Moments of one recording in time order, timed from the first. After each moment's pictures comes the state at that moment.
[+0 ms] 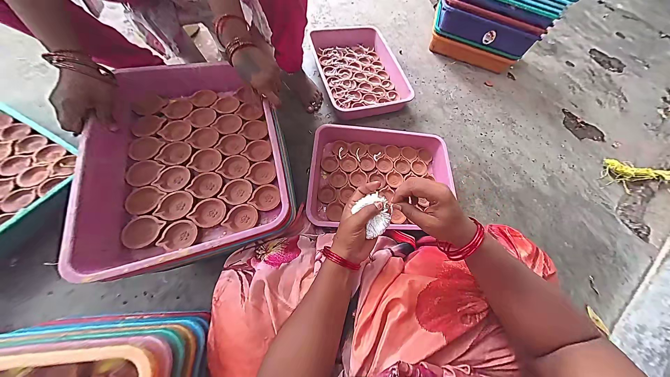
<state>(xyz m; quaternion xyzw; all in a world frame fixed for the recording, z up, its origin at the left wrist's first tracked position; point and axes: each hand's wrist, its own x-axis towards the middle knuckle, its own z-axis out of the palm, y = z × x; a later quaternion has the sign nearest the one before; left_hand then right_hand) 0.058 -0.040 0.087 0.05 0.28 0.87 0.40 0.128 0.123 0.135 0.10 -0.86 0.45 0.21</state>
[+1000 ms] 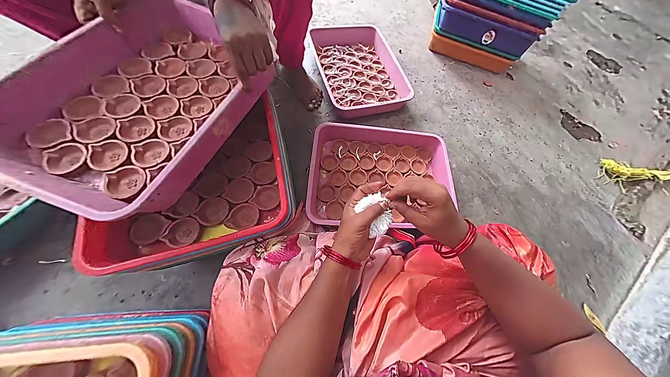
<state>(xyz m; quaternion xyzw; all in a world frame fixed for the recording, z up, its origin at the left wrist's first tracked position) 0.061 -0.040 0.091 0.04 0.33 0.86 0.39 0.126 0.114 0.129 0.10 -0.87 0.42 0.25</state>
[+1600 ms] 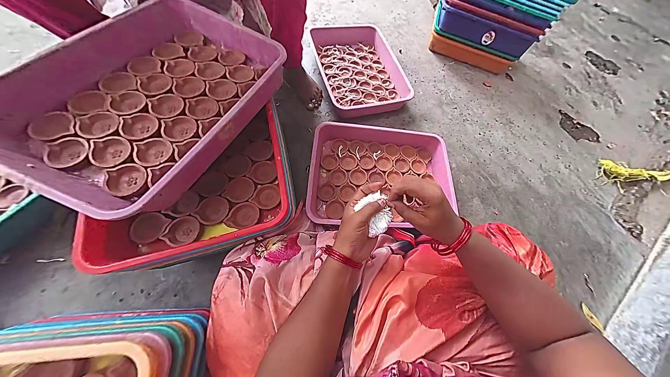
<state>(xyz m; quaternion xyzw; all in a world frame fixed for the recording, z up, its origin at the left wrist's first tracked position) 0.063 -0.039 0.092 0.01 0.32 0.86 0.40 0.122 0.116 0.121 0.12 -0.87 0.41 0.24</state>
